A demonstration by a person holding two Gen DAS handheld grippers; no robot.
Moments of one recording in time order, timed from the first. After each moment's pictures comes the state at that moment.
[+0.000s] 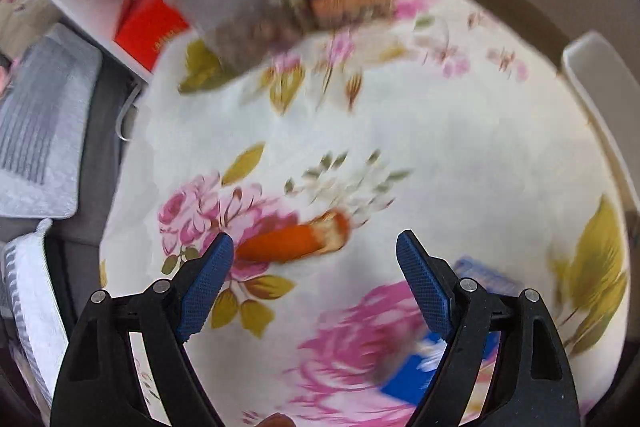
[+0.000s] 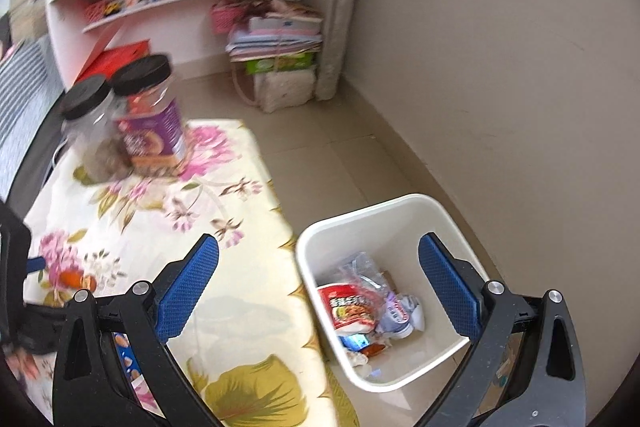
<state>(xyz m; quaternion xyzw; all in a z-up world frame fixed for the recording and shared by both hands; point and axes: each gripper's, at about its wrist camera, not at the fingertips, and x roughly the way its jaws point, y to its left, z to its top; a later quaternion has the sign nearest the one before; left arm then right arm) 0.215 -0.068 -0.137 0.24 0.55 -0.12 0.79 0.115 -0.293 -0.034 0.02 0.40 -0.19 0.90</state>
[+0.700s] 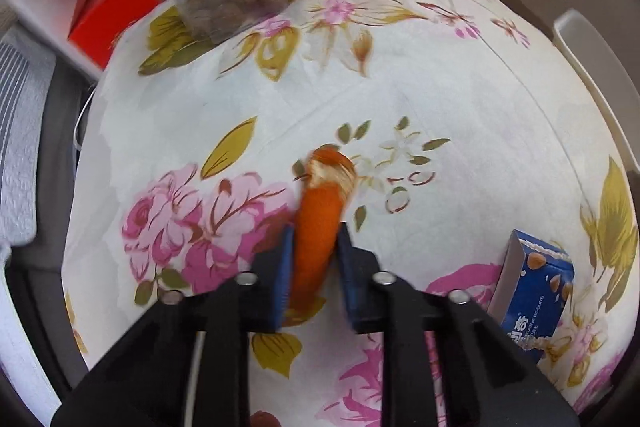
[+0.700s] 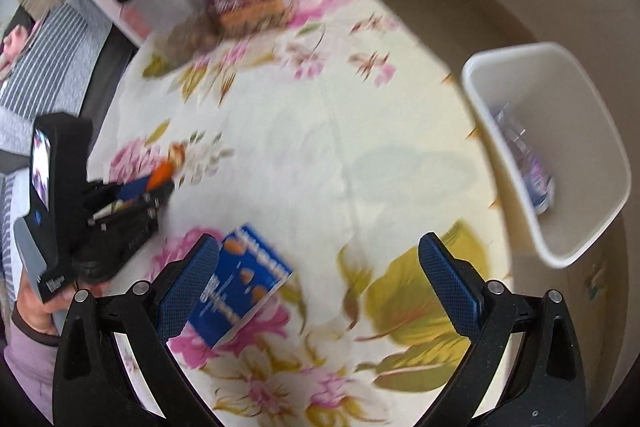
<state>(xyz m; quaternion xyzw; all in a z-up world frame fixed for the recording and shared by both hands) 0.232 -0.037 -0.167 0.21 0.55 -0.19 0.78 0.123 -0.211 -0.117 0.17 0.57 -0.06 0.80</state>
